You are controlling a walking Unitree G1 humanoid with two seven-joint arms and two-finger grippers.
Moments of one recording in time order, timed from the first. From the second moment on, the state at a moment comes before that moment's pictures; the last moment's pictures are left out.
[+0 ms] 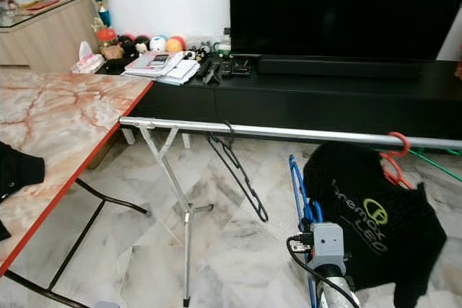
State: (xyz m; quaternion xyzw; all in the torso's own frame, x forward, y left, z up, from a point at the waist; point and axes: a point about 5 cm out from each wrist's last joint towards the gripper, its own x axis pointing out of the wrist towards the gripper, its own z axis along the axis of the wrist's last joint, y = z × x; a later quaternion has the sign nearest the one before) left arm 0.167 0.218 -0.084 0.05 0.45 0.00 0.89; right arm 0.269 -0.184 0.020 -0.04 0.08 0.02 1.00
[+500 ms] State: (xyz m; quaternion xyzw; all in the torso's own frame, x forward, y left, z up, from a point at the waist) left arm 0.171 0.214 -0.083 0.05 0.45 0.00 0.89; right arm 0.271 -0.180 0.021 -0.03 0.07 0.01 1.00
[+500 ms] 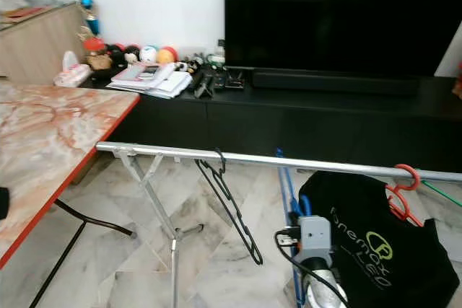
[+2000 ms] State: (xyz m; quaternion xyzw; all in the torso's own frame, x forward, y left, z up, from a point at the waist) left arm 0.160 0.206 -0.089 0.05 0.47 -0.03 0.88; right arm 0.346 -0.205 0.071 0.02 0.15 -0.09 0.98
